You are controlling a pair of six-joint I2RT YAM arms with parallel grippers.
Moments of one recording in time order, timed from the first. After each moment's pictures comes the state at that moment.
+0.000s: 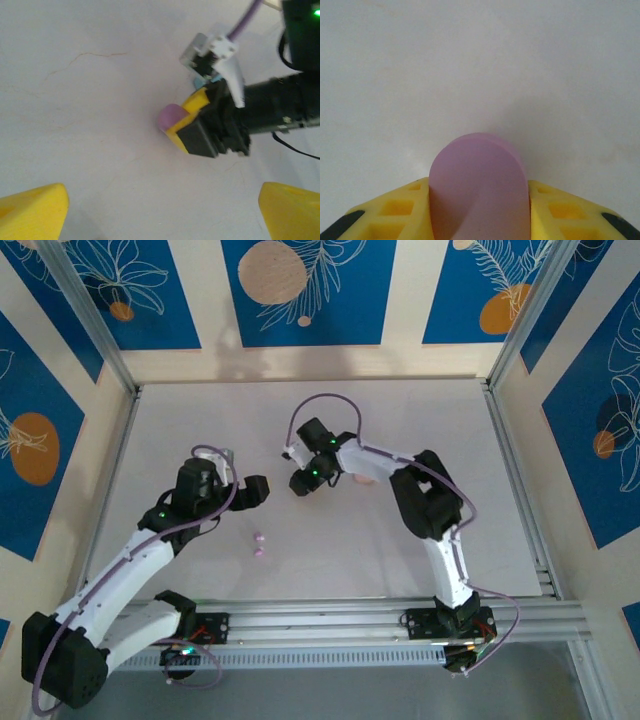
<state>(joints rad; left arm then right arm) -0.42 0.95 0.70 -0.36 0.11 -0.53 0.68 2.07 1.52 -0.58 -0.27 -0.09</state>
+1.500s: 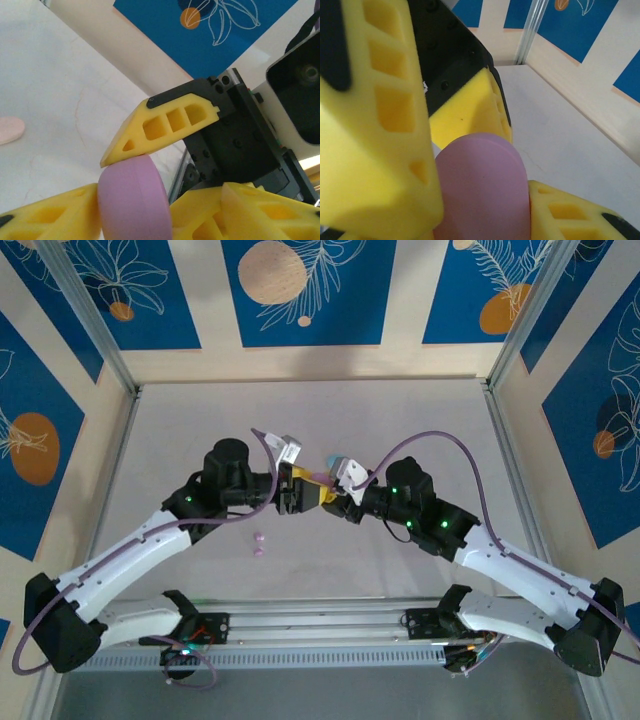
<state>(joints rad) -0.74 1.12 0.95 -0.12 0.57 -0.46 0.85 0.97 0.82 -0.12 -0.20 -0.27</state>
